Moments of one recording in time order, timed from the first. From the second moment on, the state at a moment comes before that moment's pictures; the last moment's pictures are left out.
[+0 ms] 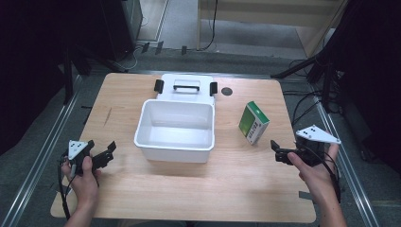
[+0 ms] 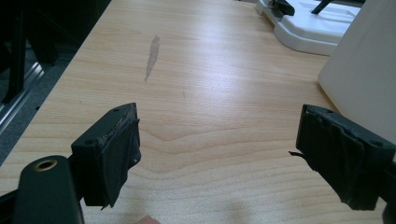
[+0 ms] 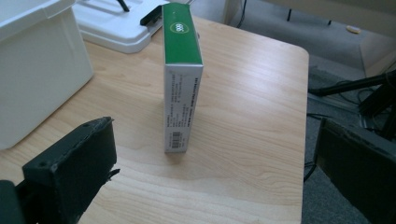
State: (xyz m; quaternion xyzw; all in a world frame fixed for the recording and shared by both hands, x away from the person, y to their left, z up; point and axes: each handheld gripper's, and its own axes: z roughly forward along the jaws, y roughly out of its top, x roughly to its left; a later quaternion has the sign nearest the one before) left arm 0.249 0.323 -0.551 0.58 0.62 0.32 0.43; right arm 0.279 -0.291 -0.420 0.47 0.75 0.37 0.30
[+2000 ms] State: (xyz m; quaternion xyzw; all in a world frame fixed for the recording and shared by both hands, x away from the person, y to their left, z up) left arm 0.250 0.322 -0.550 0.58 0.62 0.31 0.43; right arm 0.398 -0.221 -0.384 0.49 0.86 0.05 0.12
